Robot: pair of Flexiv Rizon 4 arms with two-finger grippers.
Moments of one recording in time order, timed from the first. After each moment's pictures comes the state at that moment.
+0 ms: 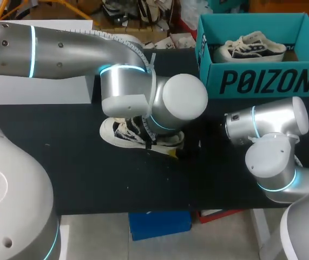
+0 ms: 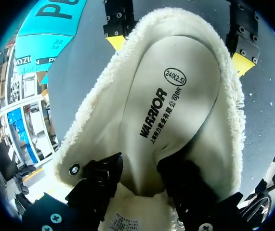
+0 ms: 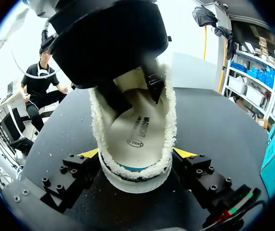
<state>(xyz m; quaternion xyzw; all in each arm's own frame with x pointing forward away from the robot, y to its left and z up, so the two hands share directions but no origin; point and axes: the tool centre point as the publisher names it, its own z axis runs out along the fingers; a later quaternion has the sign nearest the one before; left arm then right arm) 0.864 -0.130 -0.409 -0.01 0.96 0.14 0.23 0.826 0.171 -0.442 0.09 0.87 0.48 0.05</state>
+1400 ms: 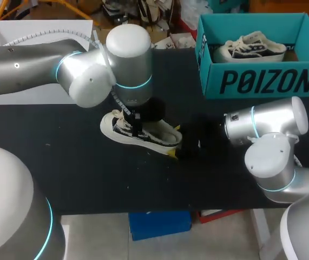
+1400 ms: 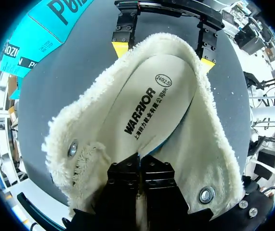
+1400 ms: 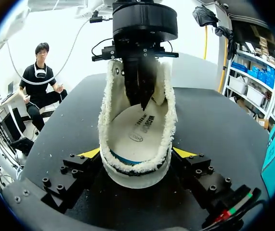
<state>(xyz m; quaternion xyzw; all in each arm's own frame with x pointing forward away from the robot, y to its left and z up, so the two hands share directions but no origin) 0.860 -0.123 -0.422 0.02 1.00 -0.02 0.04 0.825 0.172 -0.442 0.09 0.87 0.48 0.05</state>
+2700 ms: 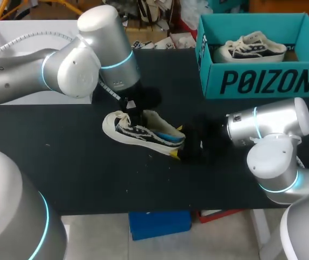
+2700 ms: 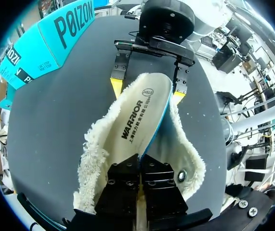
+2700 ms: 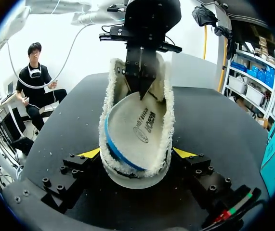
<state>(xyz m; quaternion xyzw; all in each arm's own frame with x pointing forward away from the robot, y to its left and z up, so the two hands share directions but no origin) 0.842 -0.150 -0.396 0.03 0.99 -0.15 -0.06 0.823 0.166 -0.442 0.09 0.87 0.48 0.05</state>
